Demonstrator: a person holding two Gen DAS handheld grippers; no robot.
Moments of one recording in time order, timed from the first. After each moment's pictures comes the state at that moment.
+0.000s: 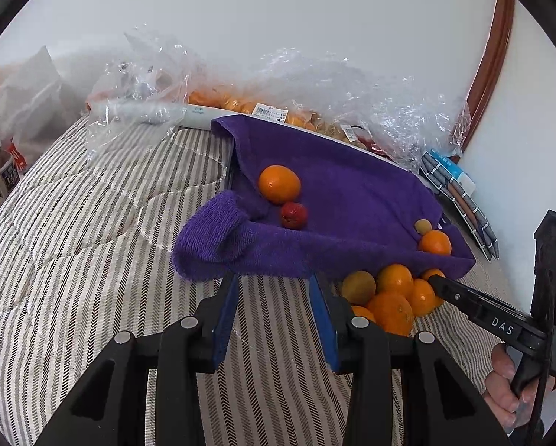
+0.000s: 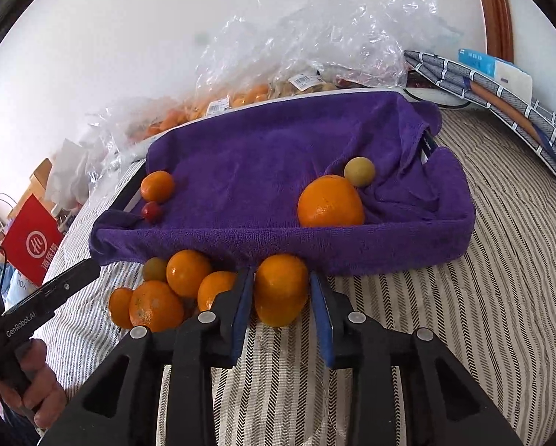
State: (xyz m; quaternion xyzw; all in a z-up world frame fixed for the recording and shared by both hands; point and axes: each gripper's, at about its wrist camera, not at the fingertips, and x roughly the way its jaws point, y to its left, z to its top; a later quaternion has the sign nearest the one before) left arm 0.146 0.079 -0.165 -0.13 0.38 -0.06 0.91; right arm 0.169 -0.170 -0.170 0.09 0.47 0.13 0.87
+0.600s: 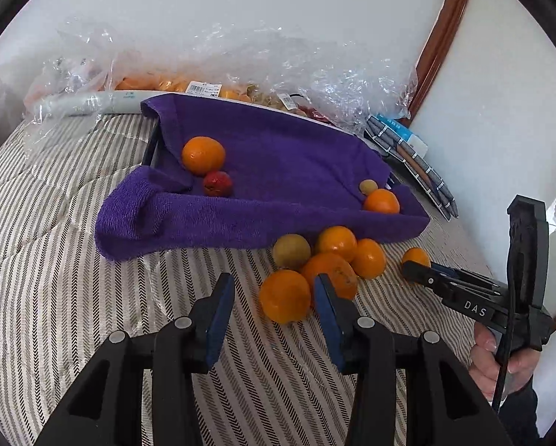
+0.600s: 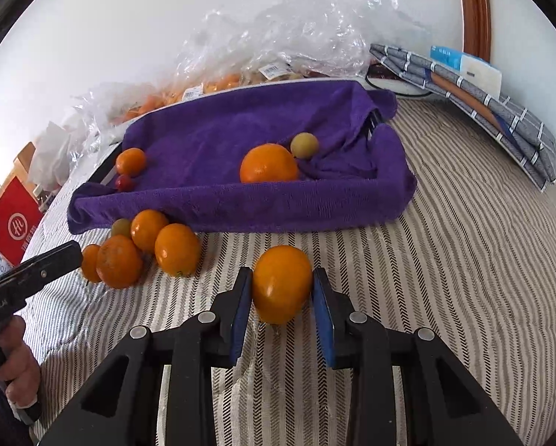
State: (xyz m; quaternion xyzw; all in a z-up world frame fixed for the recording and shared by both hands) left arm 0.142 0.048 -0.168 -0.11 0.41 -0.16 0.89; right arm 0.145 -0.200 -0.175 0.06 0.48 0.09 0.87
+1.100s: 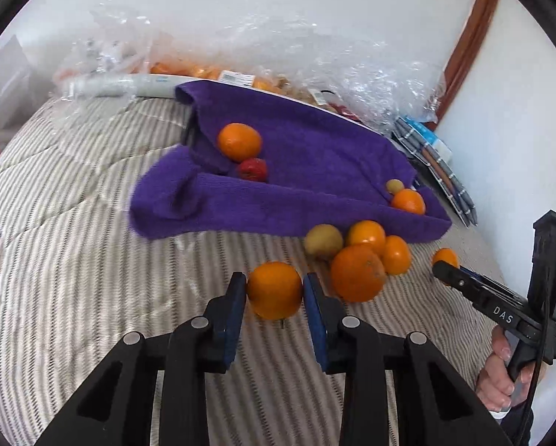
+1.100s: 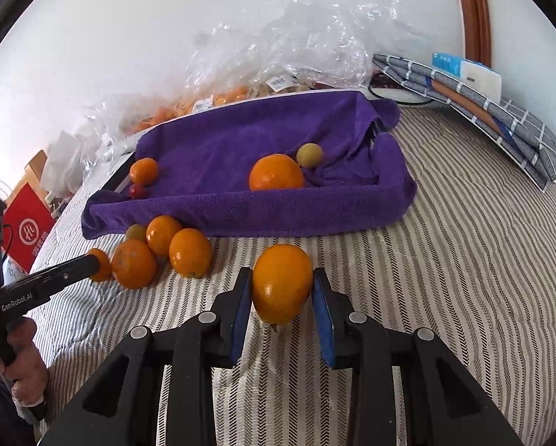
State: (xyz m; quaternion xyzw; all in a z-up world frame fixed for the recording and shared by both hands) left arm 0.138 0.062 -0.171 -0.12 0.43 -0.11 0.89; right arm 0.134 -0.206 -0.167 0.07 0.46 0.10 0.88
